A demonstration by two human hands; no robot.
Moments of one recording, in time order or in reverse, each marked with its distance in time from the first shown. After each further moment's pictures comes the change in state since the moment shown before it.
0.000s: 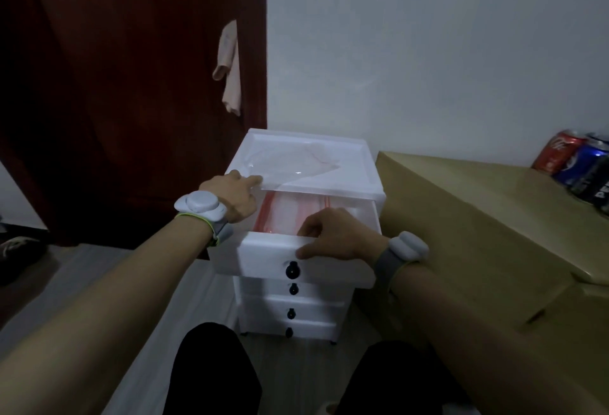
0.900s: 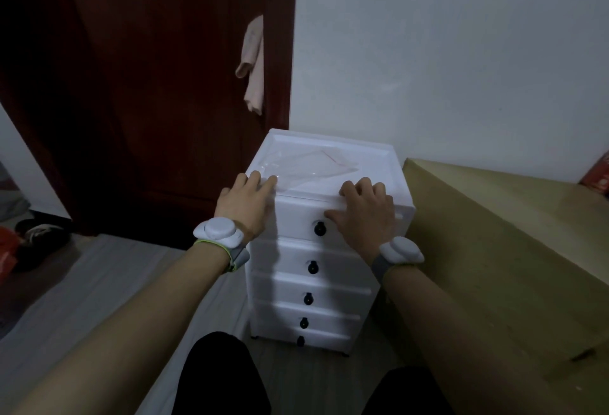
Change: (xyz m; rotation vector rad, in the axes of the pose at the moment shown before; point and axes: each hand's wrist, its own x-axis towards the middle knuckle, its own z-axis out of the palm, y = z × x) left_hand 0.002 -0.004 0.041 0.058 0.306 0.023; right_hand 0.059 0.033 0.021 -0.462 0.694 0.132
